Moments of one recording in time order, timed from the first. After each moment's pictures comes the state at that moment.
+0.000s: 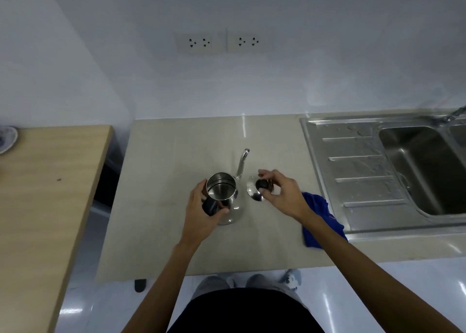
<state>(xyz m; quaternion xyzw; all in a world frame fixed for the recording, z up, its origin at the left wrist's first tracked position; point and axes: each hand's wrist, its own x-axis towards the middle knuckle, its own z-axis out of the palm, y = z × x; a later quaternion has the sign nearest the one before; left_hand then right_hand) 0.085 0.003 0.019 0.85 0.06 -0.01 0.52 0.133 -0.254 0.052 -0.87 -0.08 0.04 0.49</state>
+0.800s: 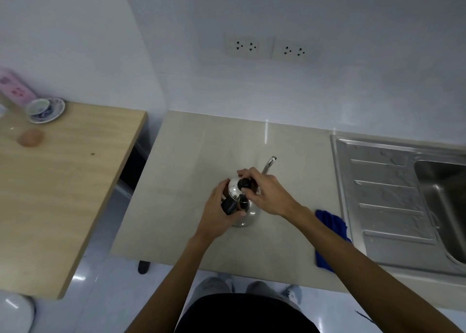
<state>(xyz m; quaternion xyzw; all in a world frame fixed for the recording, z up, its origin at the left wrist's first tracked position) 0.089 0.006 0.010 0.83 0.07 -0.01 0.55 0.163 -0.172 0.082 -0.86 -0.30 0.11 0.39</state>
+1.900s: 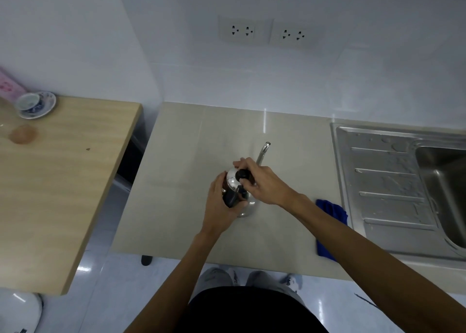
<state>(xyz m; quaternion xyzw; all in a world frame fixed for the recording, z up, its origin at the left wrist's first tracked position) 0.085 -0.010 0.019 0.83 0.08 0.03 0.55 0.171 -0.166 0.074 -0.87 -0.30 0.15 0.37</state>
